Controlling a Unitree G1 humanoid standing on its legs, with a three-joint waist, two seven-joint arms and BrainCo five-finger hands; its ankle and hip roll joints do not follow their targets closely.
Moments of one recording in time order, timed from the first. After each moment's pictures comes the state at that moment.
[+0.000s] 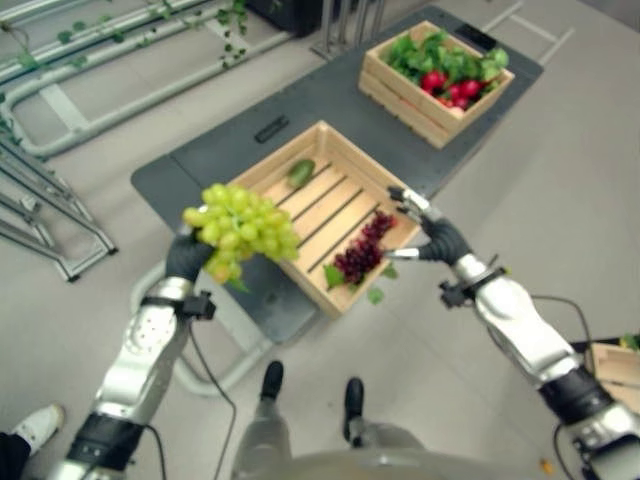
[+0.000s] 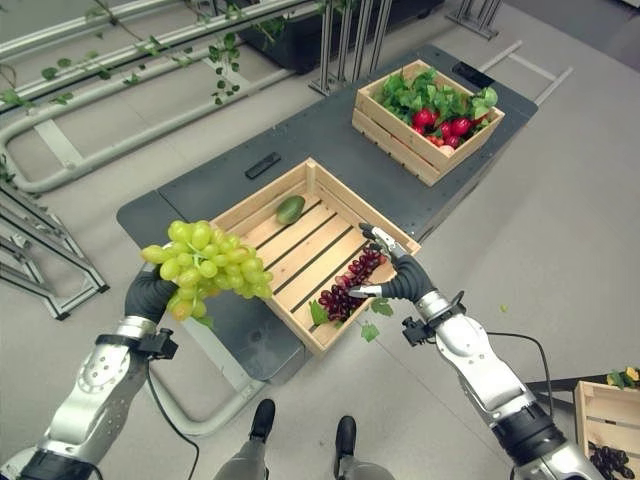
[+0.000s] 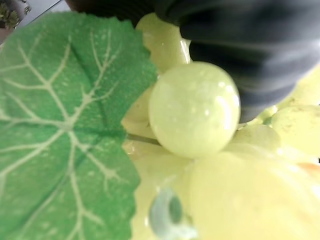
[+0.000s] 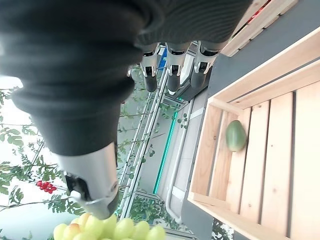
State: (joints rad) left arm 0.03 0.60 -0.10 -0.09 -0.55 -0.18 0.04; right arm -0.23 -0.60 0.36 -0.05 0.25 -0.17 0.03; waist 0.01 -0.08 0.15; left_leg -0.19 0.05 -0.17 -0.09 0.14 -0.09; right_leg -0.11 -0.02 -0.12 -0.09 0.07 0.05
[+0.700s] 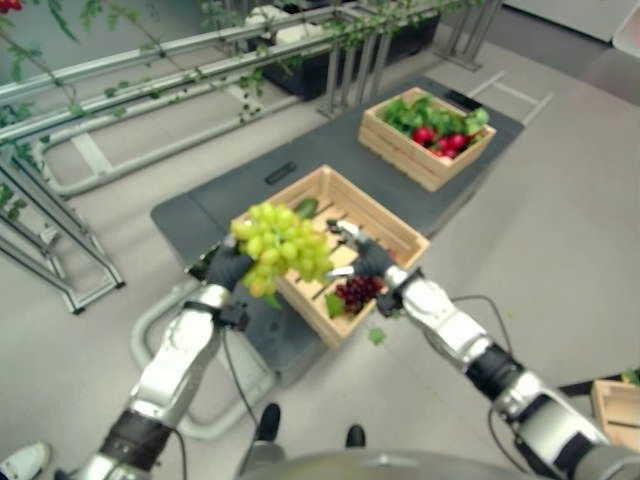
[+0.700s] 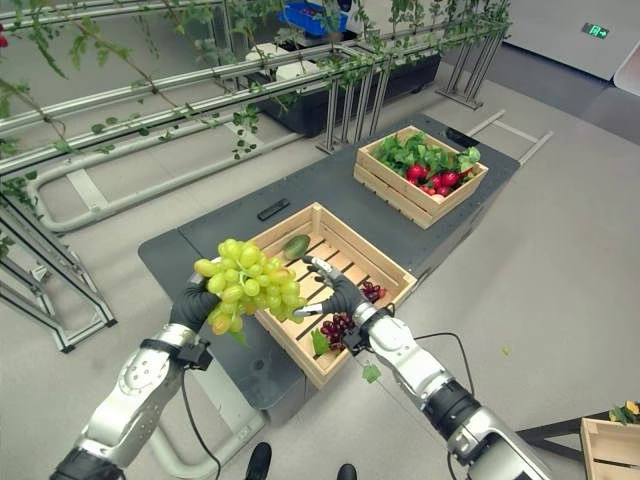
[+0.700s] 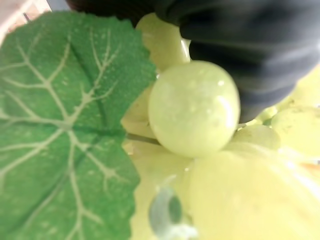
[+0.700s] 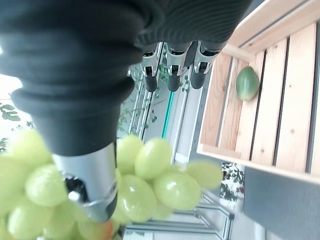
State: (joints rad) left arm -0.02 0.52 -0.26 -0.08 -0.51 -0.14 0.04; right arm -0.41 -0.35 0.61 0.28 0.27 -0.10 0.03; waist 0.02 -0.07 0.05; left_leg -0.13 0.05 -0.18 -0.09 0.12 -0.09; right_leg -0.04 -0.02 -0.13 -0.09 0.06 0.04
